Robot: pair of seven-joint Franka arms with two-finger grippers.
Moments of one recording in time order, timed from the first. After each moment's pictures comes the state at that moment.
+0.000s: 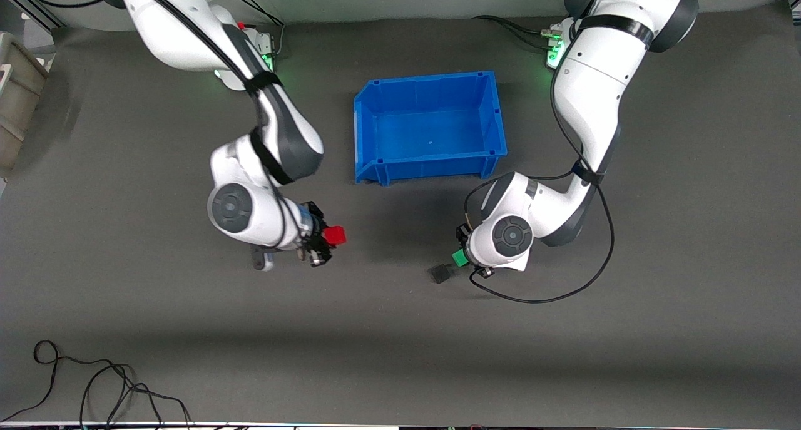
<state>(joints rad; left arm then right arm) -0.39 0.85 -0.16 -1.41 -0.06 2.19 -2.54 0.53 0.62 -0.09 -1.47 0.28 2.03 1.70</state>
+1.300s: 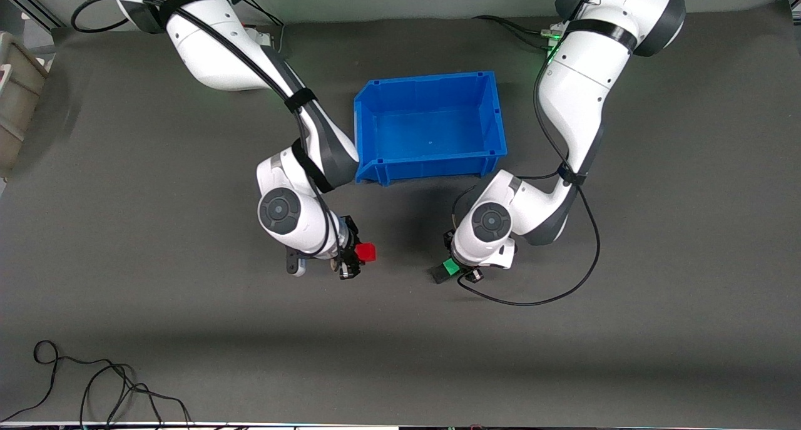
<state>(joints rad) -0.44 0.88 -0.16 -1.40 0.11 2.33 -2.66 0.59 0.75 -0.09 -1.35 0.28 2.15 1.92</state>
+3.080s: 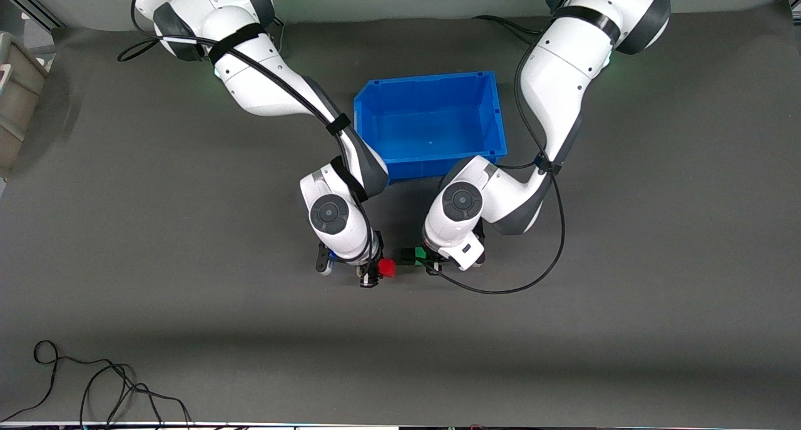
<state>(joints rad) -0.50 0.88 -0.19 -1.34 0.05 2.35 -2.22 0.65 0.93 -0.11 -1.27 0.20 2.34 2.17</state>
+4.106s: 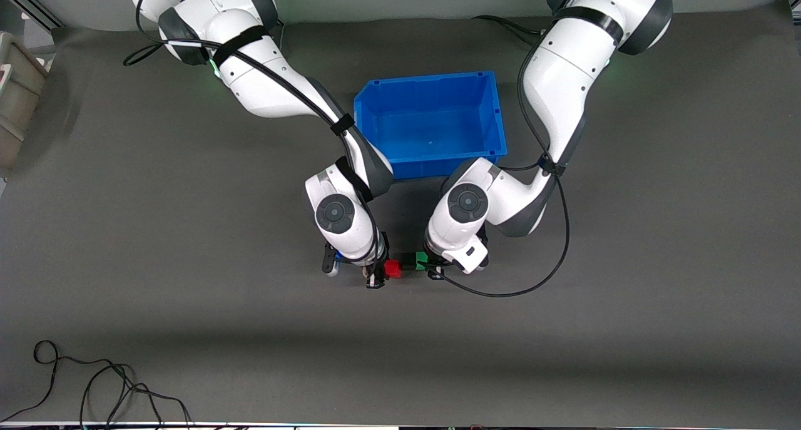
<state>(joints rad) -0.48 0.88 -0.18 -1.33 0.03 2.38 -2.22 0.66 0.96 -0.10 -1.23 0.20 2.34 2.18</state>
